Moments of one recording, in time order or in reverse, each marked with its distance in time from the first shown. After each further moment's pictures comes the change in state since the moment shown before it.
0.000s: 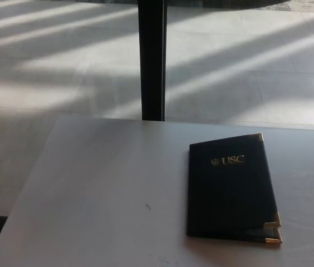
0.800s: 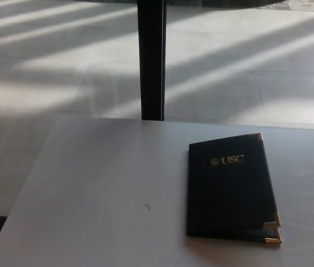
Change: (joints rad) left_arm -0.070 0.008 0.322 -0.001 -0.152 0.001 0.055; right_arm -0.270 -0.152 -0.542 -0.233 0.315 0.083 -0.055
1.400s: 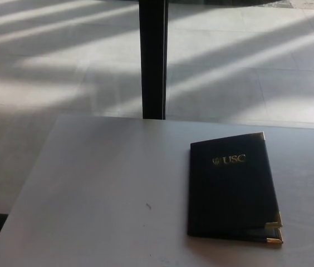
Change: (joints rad) left_arm -0.011 0.004 0.027 0.015 -0.043 0.000 0.028; right_arm -0.173 0.145 0.139 -0.607 0.220 0.183 -0.101
